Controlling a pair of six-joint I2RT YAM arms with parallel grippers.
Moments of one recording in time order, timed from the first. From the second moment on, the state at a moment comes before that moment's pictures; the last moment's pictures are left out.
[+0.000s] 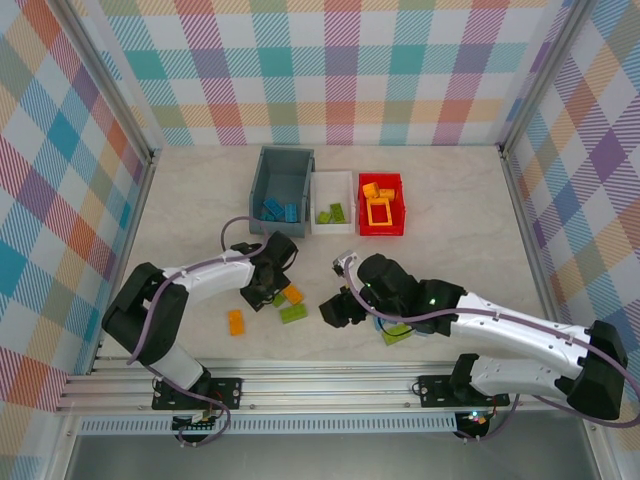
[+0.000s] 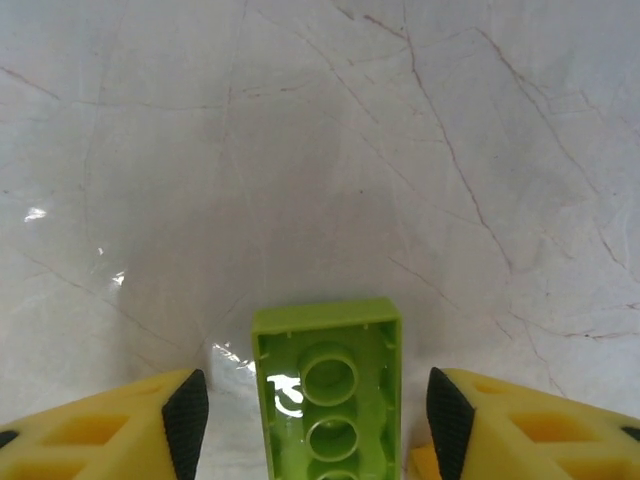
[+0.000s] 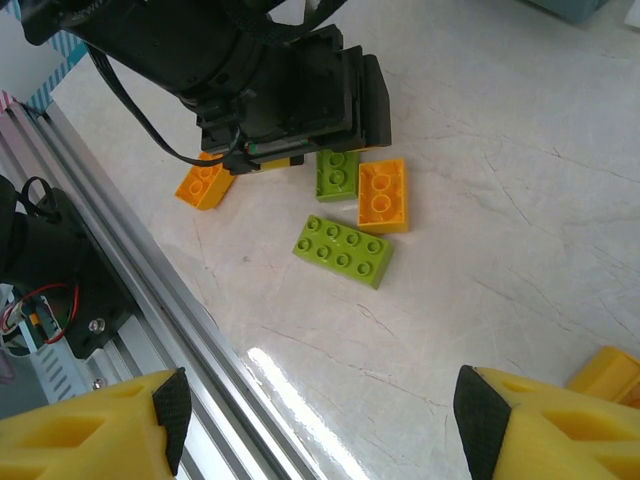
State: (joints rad) left arm -0.62 1.60 0.89 -0.68 -0.14 -1.36; right arm 1.08 1.08 0.83 -0.44 -0.04 0.41
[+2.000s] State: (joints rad) left arm -0.65 2.40 2.36 -1.03 -0.33 -0.71; right arm 0.69 0.93 0.80 -0.34 0.06 0.63
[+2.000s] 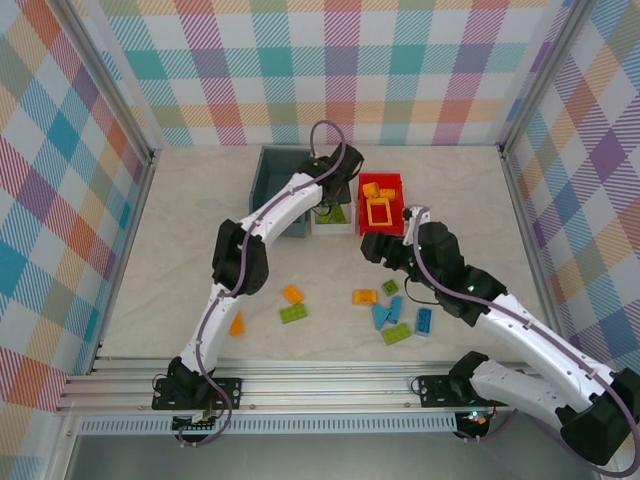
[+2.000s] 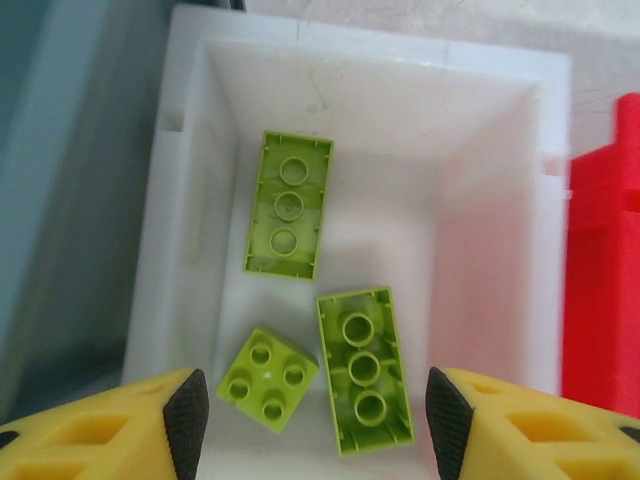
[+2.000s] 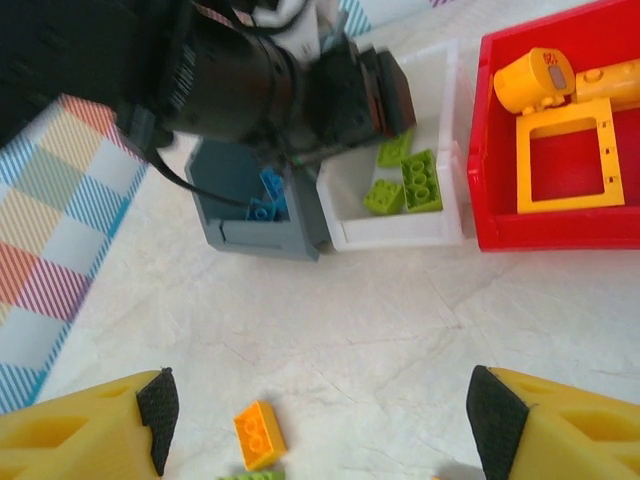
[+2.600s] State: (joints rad) left arm -0.69 0.80 1.15 -1.18 -0.63 -1.11; right arm 1.19 1.68 1.26 -0.47 0.04 0.50
